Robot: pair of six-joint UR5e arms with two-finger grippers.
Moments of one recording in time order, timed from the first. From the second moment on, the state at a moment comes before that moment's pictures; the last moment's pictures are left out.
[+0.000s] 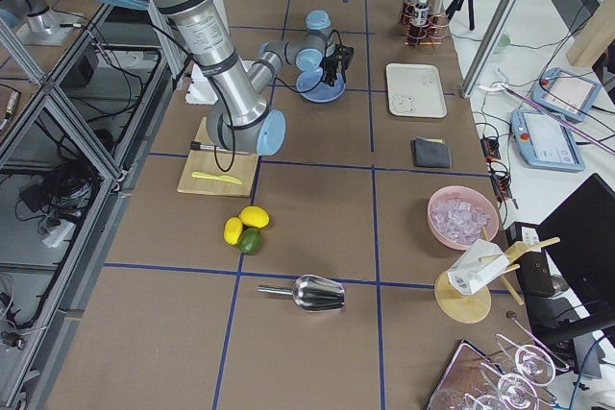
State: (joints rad) left arm -0.88 -1.61 -1.93 -2.24 -2.03 -1.13; right arm 0.41 -0.82 1.47 -1.27 1.70 1.64
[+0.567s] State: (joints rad) left arm -0.87 -1.61 -1.93 -2.24 -2.03 -1.13; right arm 0.41 -0.82 1.49 -1.34 1.70 1.64
